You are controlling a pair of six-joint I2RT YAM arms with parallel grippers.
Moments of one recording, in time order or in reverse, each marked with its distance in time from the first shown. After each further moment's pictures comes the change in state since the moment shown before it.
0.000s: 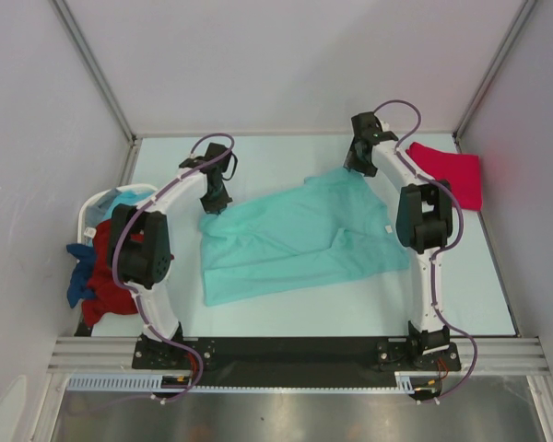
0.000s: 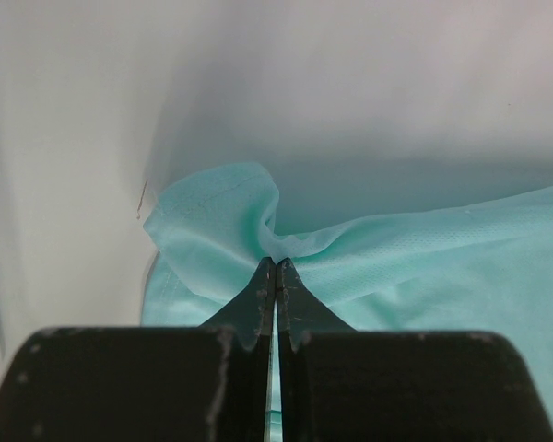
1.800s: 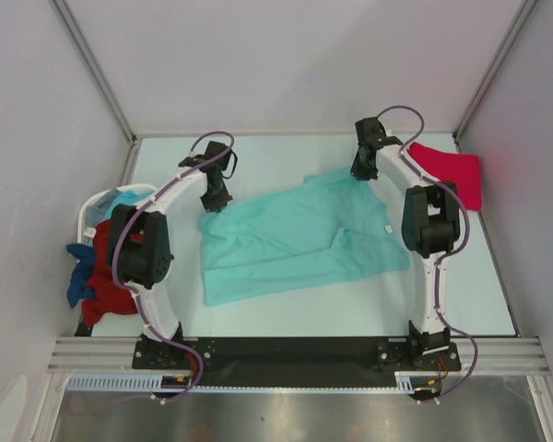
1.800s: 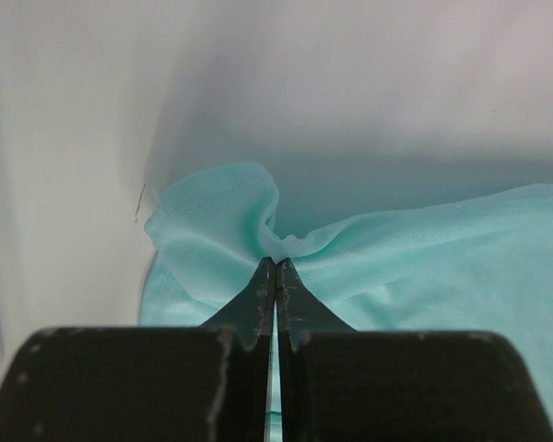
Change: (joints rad) left arm 0.000 0.000 0.016 -0.001 0.000 0.000; right arm -0.011 -0.062 -0.135 0.034 -0.048 -0.011
